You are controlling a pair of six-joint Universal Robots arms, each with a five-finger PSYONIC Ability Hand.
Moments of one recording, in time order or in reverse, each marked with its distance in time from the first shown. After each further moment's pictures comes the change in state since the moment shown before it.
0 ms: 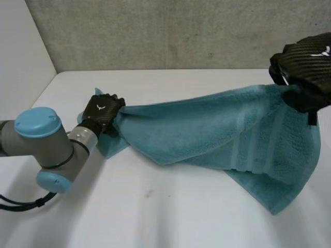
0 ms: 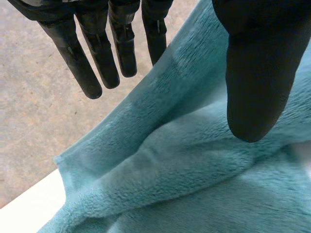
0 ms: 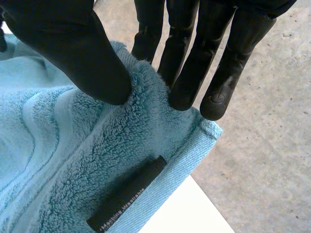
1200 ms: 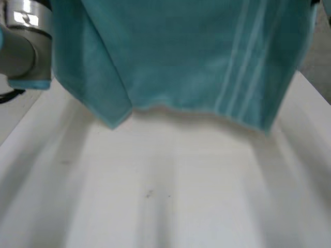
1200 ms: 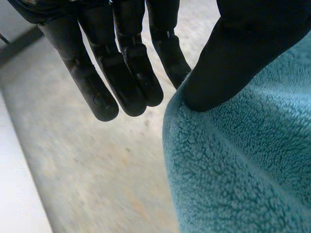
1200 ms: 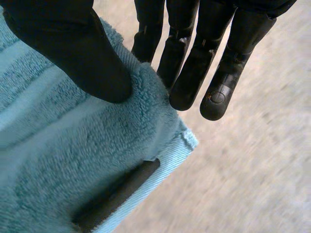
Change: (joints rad) left arm 0.046 0.114 0.564 0.237 -0.089 0.036; right arm 0.106 0.611 -0.708 -0.533 0.284 0.085; left_hand 0.652 0.726 0.716 0.717 0.664; right_hand 0.000 0.012 0.000 0.001 0.000
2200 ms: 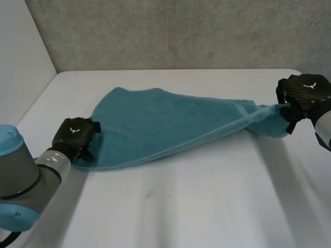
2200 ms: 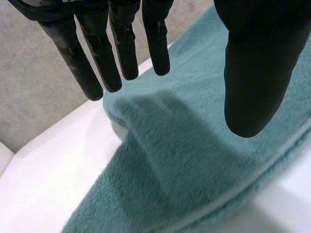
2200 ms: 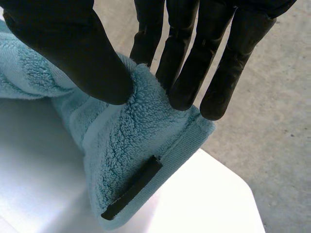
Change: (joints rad) left arm 0.070 0.188 -0.974 -0.301 0.064 0.038; right arm -0.170 -0.265 0.910 -0.043 -0.137 0.141; left_hand -0.616 -0.694 -0.677 -0.694 -0.645; right_hand 0.006 0.000 0.000 0.000 0.007
